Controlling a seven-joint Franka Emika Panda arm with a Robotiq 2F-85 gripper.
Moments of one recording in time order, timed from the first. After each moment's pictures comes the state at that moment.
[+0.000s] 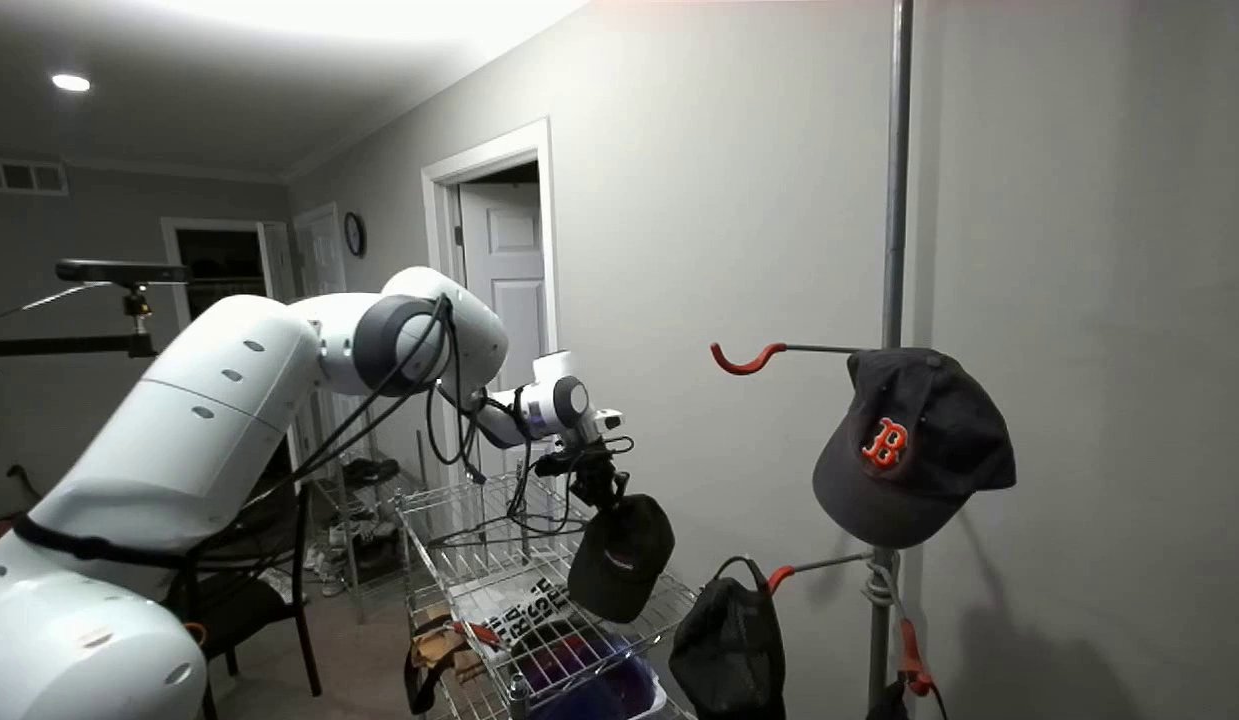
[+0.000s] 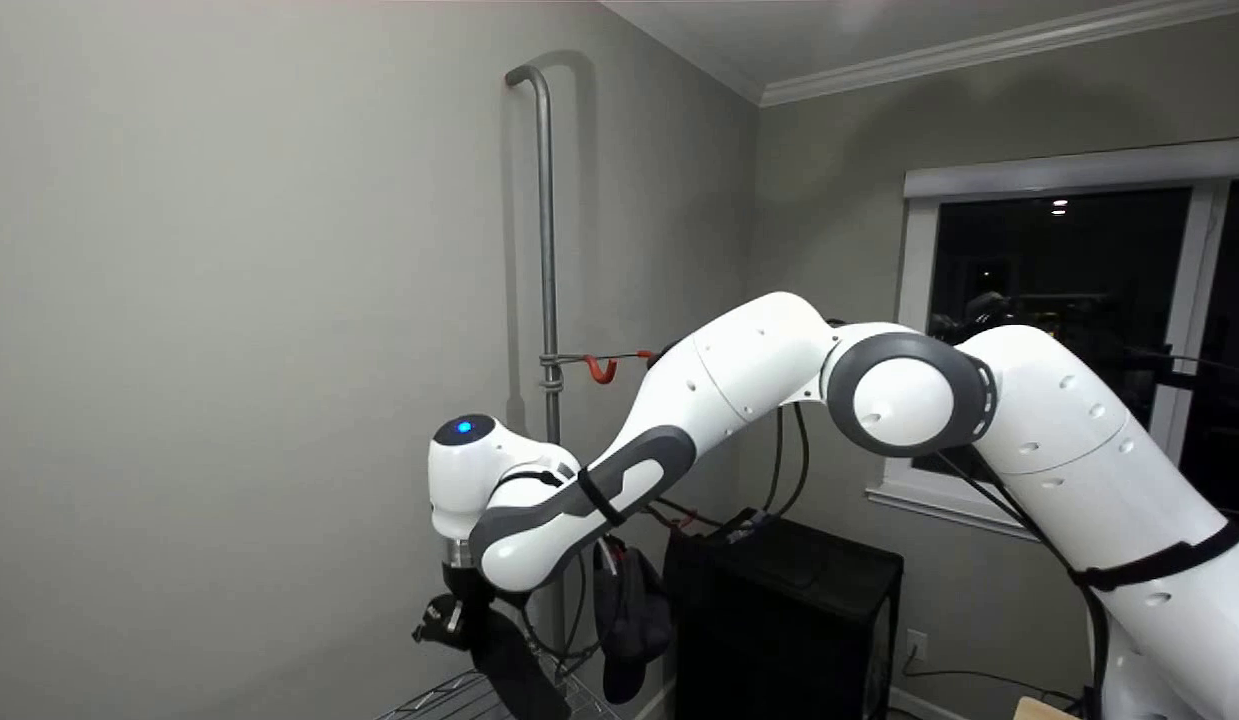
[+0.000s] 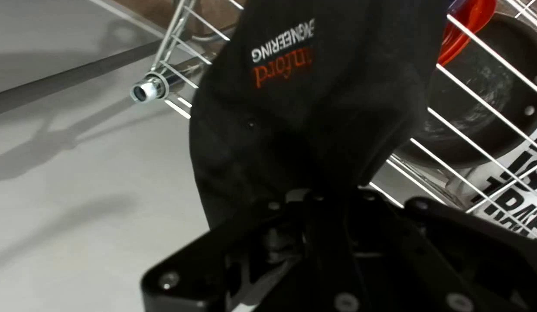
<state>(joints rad) 0.47 0.68 0.02 -1.50 -0.38 2.32 0.18</state>
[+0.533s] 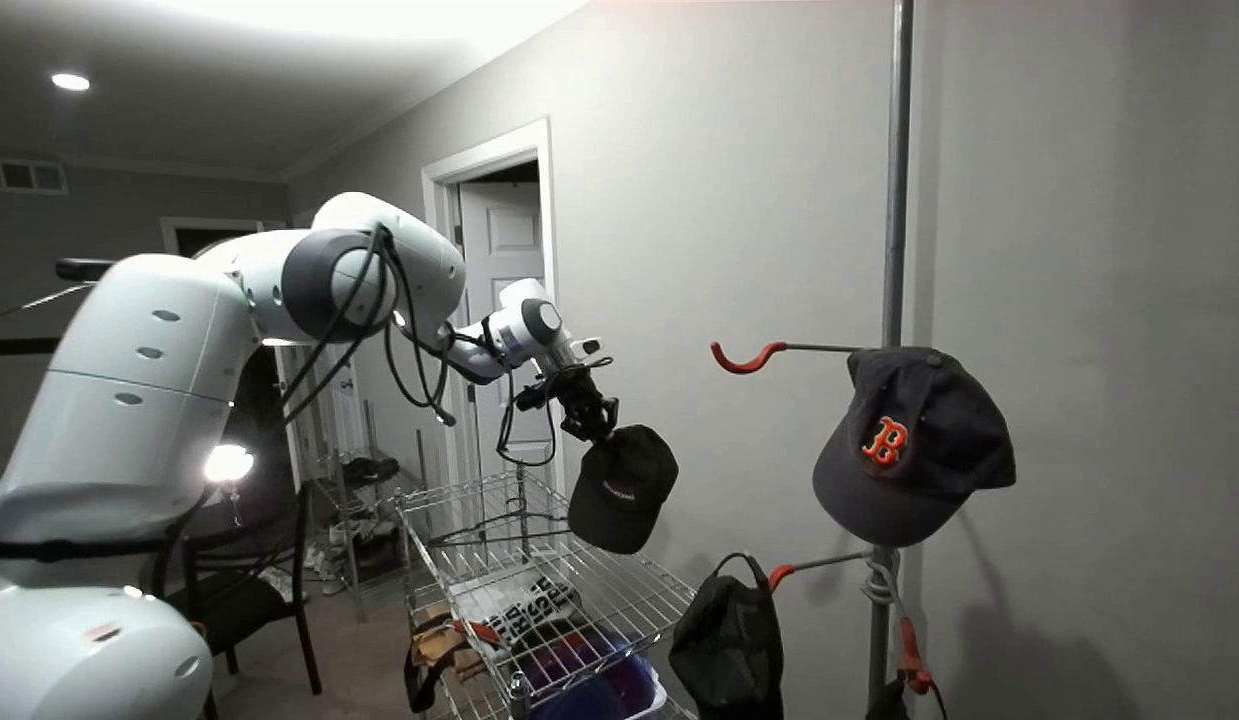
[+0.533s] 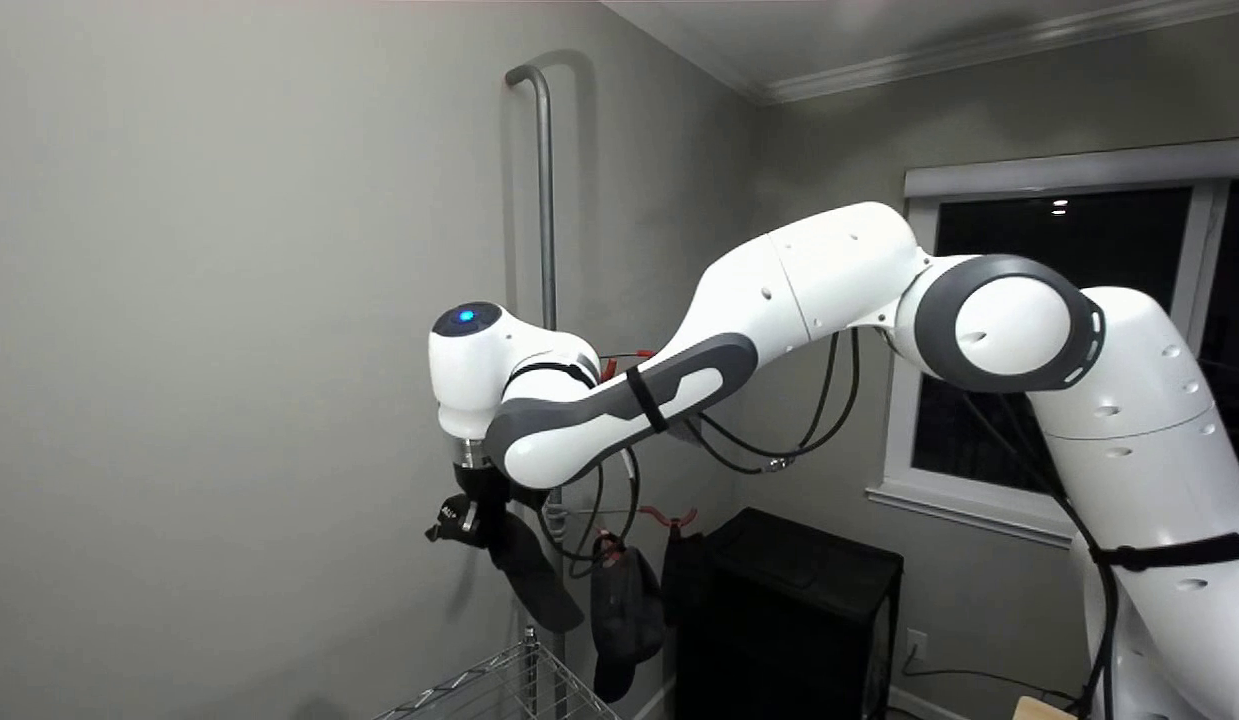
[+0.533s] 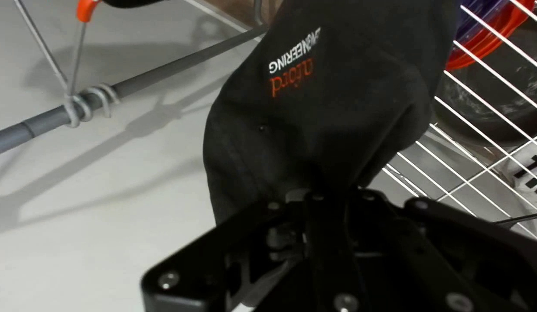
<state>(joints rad) 0.51 0.43 0.02 -1.55 -0.53 2.11 0.25</state>
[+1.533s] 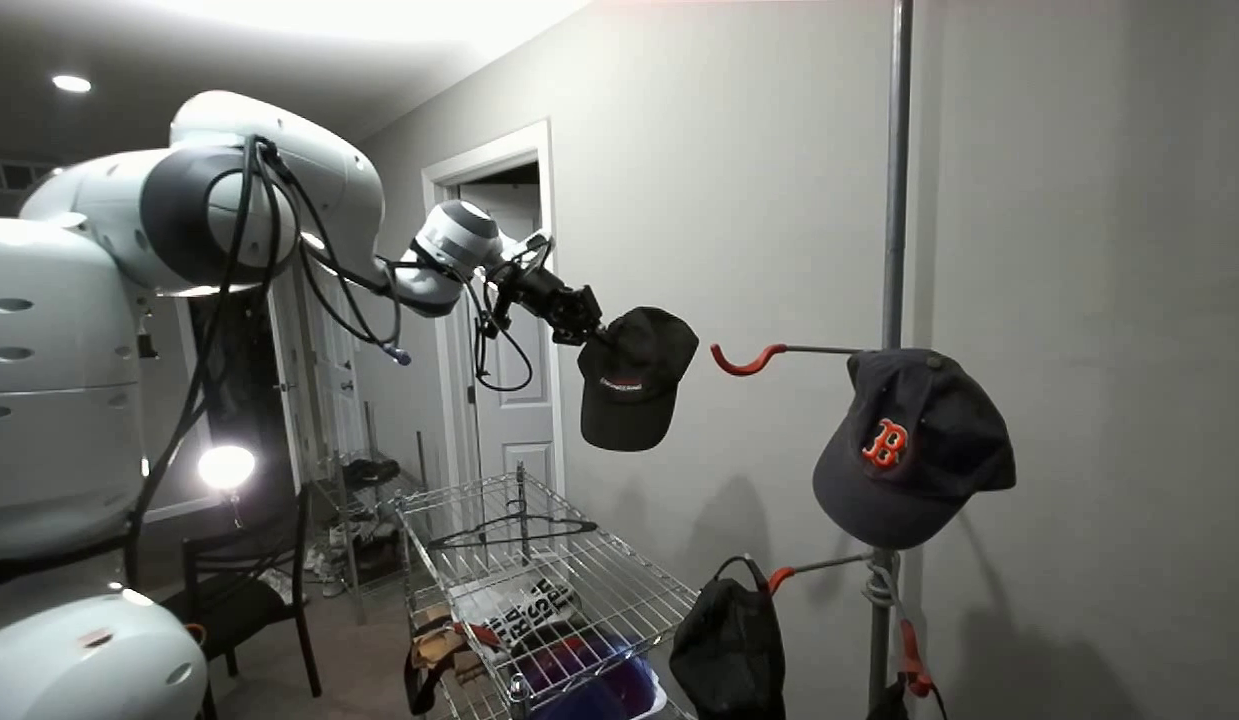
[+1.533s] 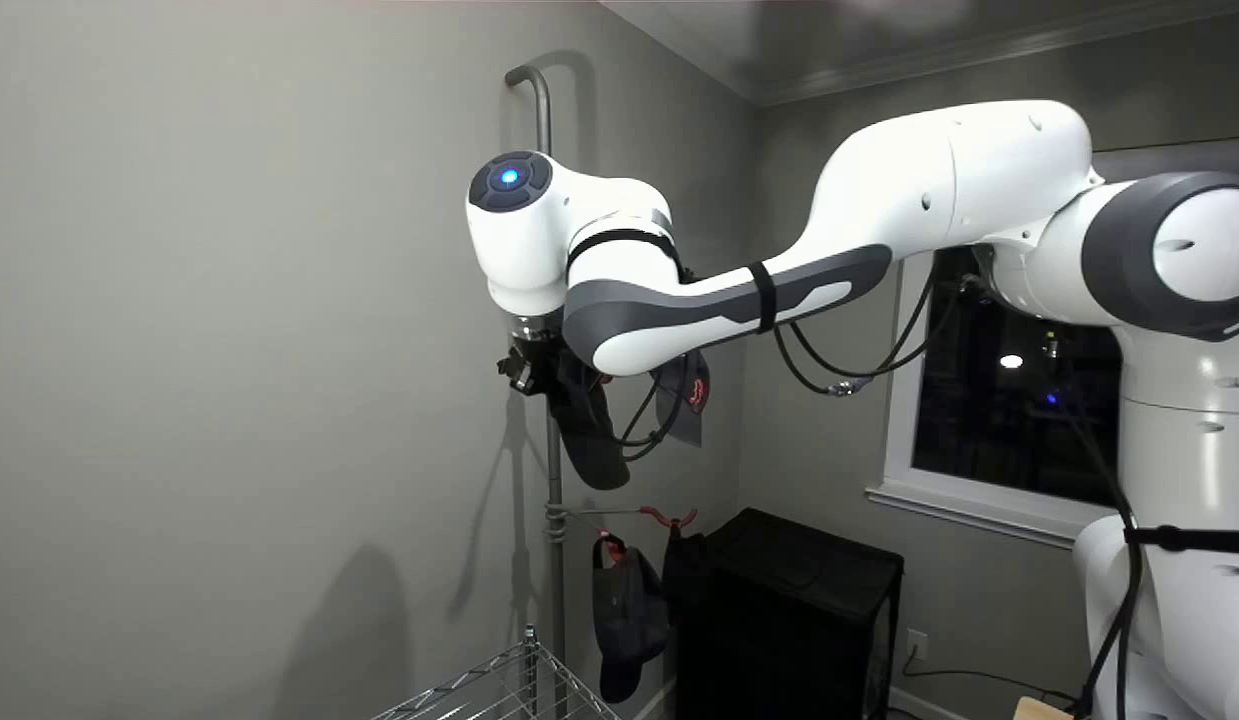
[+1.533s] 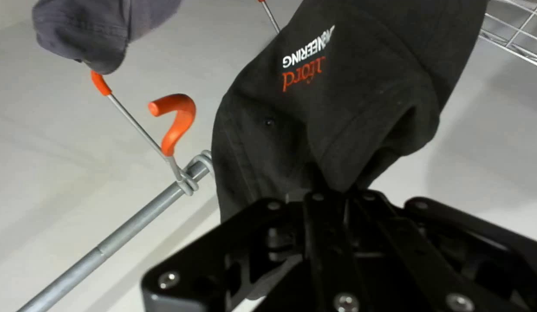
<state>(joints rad) 0.47 0.10 0.16 -1.64 -0.95 1.81 0.60</state>
